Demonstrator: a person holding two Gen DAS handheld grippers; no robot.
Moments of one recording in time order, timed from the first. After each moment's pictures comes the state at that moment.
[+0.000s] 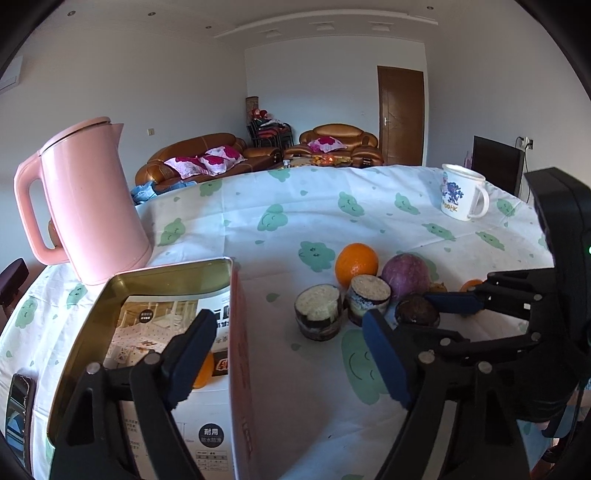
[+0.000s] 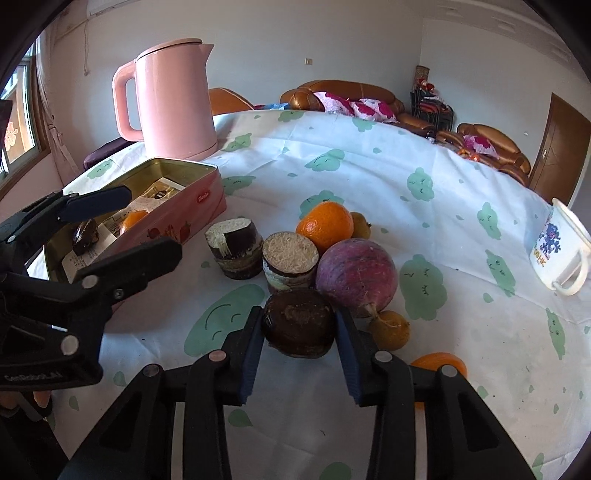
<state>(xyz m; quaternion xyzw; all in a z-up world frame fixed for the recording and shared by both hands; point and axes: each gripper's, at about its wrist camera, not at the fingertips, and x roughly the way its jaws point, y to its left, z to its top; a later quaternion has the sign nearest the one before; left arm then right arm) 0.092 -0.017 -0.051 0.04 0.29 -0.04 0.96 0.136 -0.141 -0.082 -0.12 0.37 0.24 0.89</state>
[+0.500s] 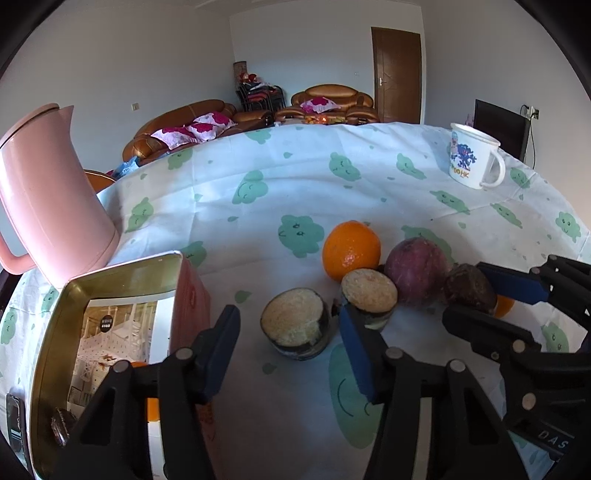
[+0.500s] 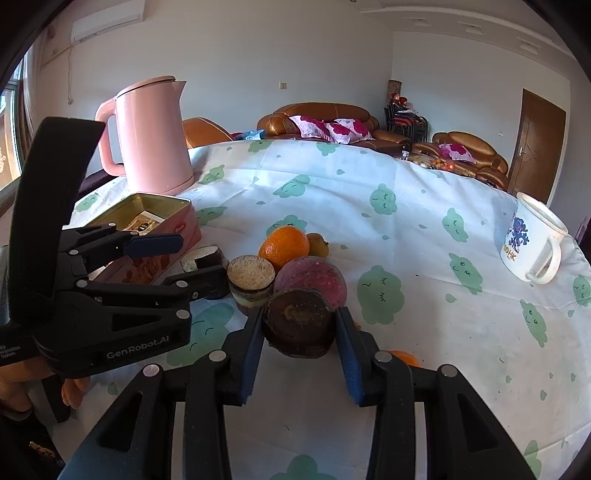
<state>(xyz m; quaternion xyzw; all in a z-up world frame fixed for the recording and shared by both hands) 0.145 -0.042 -0.071 0.06 0.37 -0.04 0.93 0.135 -0.167 -0.069 -0.08 0.33 0.21 0.92</state>
